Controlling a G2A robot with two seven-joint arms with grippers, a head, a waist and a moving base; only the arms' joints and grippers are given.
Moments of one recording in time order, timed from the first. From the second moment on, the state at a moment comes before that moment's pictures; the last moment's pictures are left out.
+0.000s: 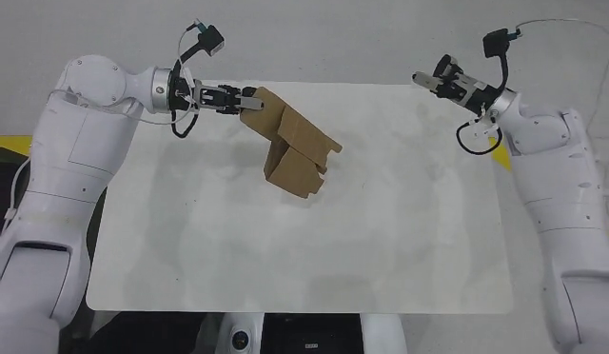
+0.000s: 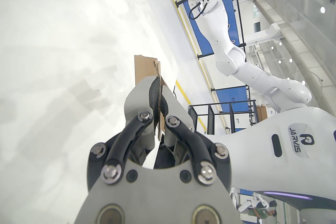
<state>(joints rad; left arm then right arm) 0.42 -1.01 -0.98 -1.07 -0.40 -0.41 -1.41 -0.58 -1.09 1.23 -0.94 -0.24 -0.85 0.68</state>
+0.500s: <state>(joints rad) 0.46 -0.98 -0.92 -1.17 -0.48 -0.34 -1.48 -0.47 -1.14 0.85 -0.97 0.12 -0.86 0.96</state>
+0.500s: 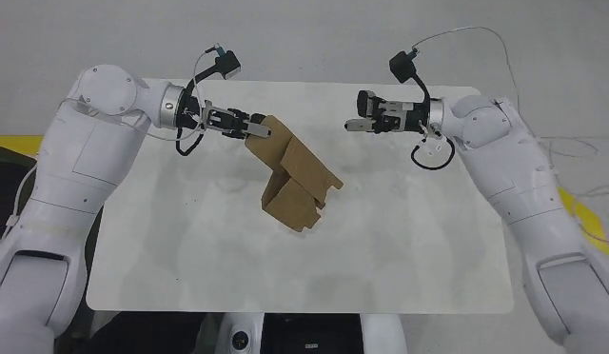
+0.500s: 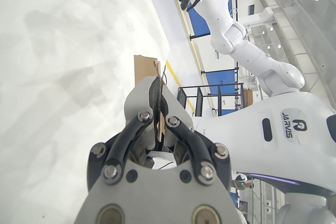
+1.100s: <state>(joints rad) 0.45 -0.95 -0.88 -1.22 -0.60 -0.32 -1.50 -0.31 -1.12 0.38 -1.06 0.32 -0.98 0.84</state>
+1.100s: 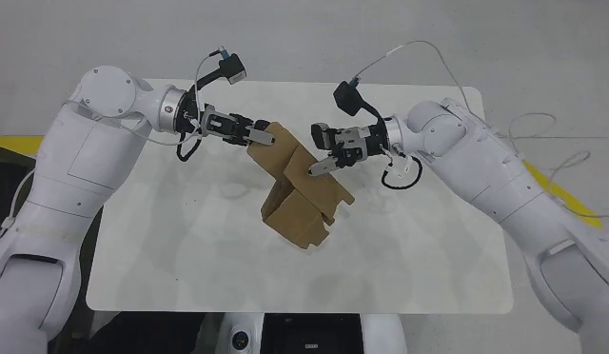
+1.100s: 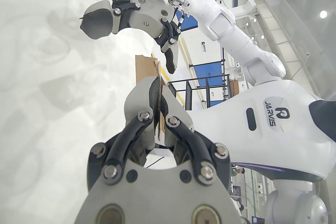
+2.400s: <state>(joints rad) 0.43 -0.92 -0.89 -1.23 -0.71 -0.38 -1.44 -0.24 -1.08 0.17 -1.14 0.54 -1.01 0.81</state>
